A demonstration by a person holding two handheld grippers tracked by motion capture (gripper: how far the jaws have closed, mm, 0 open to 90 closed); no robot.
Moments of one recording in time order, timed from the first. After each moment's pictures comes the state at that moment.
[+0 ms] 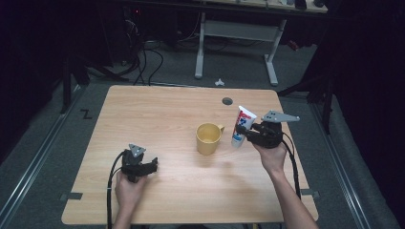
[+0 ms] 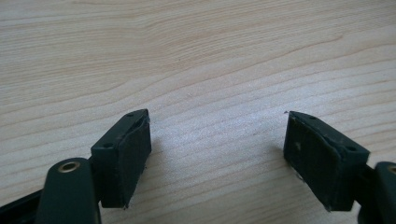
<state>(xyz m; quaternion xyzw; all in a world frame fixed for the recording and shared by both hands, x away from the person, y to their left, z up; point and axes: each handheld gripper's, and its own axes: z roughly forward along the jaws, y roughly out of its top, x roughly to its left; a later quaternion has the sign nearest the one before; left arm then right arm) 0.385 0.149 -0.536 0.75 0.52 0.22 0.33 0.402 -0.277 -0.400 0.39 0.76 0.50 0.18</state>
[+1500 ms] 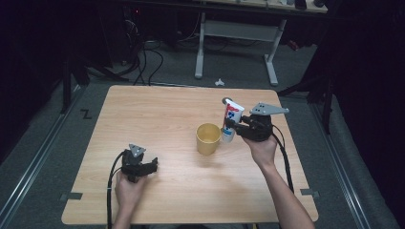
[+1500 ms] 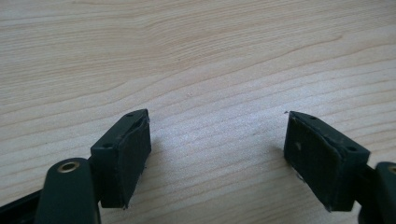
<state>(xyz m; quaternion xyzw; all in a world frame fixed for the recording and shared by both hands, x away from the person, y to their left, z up) 0.385 0.149 -0.536 0.75 0.52 0.22 0.33 0.412 -0.243 -0.379 0.35 0.76 0.51 0.19</state>
